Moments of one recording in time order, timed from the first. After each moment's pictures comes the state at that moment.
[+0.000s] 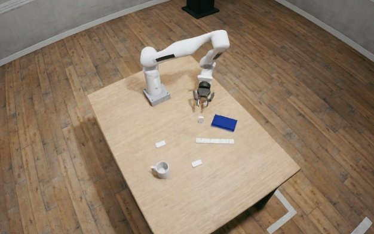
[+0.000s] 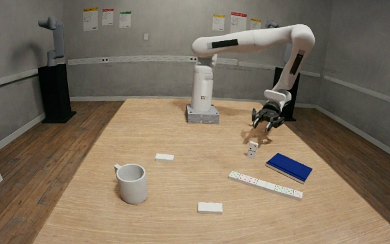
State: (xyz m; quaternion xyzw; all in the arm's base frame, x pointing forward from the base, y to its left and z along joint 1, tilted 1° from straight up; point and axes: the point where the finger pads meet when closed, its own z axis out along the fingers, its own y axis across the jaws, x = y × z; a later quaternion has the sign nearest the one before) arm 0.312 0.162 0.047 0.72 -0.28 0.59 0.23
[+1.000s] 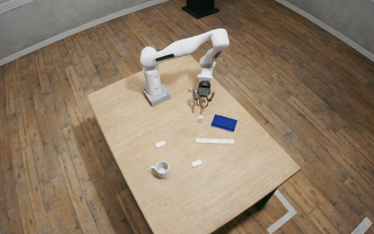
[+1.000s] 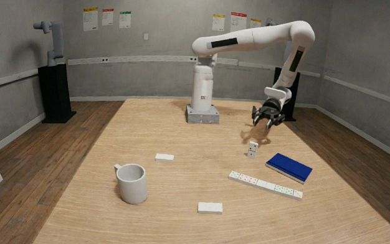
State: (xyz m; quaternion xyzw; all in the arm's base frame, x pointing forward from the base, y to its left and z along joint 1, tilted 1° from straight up) arm 0.318 0.158 0.060 0.72 -0.28 0.59 0.23
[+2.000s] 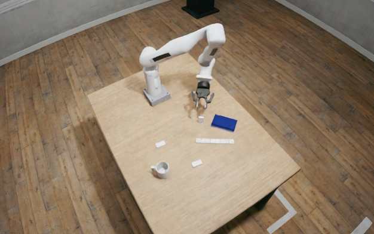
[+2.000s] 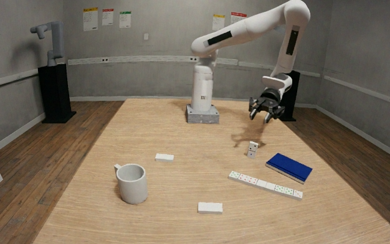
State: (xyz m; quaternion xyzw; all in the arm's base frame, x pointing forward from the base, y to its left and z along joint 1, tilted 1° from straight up) arm 0.354 0.124 0.095 0.75 -0.28 0.55 0.22
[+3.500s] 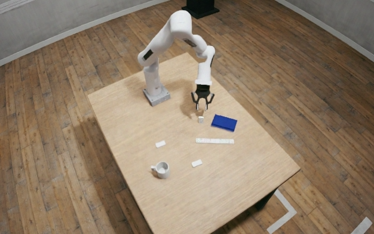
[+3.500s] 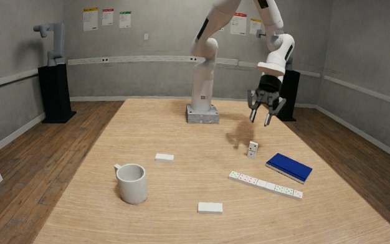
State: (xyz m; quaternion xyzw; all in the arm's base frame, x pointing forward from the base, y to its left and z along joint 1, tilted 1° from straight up) arm 0.363 0.122 0.092 0.90 -0.31 0.29 0.11
